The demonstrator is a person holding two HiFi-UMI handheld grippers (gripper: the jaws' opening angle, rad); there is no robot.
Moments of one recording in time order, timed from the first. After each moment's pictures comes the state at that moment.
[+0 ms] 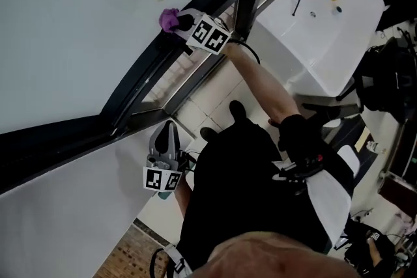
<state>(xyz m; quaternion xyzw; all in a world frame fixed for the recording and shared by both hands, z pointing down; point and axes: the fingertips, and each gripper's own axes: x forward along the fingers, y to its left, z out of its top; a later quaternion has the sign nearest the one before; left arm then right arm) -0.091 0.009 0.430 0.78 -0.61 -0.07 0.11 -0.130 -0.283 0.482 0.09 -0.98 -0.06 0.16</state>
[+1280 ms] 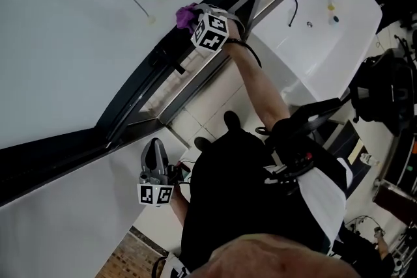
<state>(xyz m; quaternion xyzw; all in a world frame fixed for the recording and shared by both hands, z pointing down) -0.117 0.009 0.437 0.73 -0.67 -0.09 0.13 -0.069 -0.381 0.516 0.18 -0.90 -0.17 0.35</state>
